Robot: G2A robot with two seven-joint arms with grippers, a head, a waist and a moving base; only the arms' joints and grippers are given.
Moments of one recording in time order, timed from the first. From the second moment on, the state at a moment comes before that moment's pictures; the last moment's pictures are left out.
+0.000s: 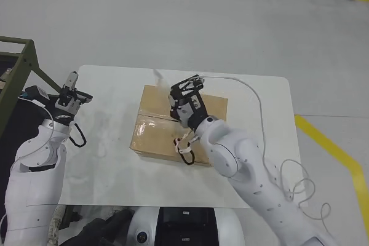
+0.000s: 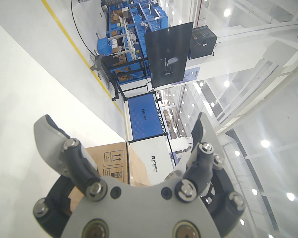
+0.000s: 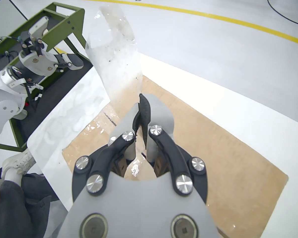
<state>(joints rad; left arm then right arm) 1.45 -1.04 -1.78 -1.56 -0.34 -0.27 -0.42 -1.08 -1.44 0.88 -1.89 -1.10 0.15 0.62</state>
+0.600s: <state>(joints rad) 1.45 -1.04 -1.78 -1.56 -0.34 -0.27 -0.42 -1.24 -1.44 0.94 -1.97 -1.03 0.18 0.46</state>
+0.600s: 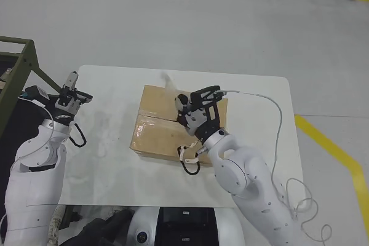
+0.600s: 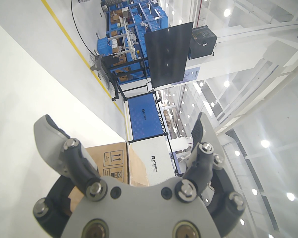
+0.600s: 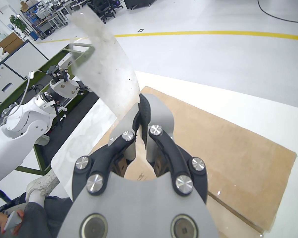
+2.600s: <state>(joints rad) 1.45 -1.04 -1.78 -1.56 -0.34 -0.27 -0.42 -0.98 -1.40 1.19 -1.74 -0.62 0.33 1.06</state>
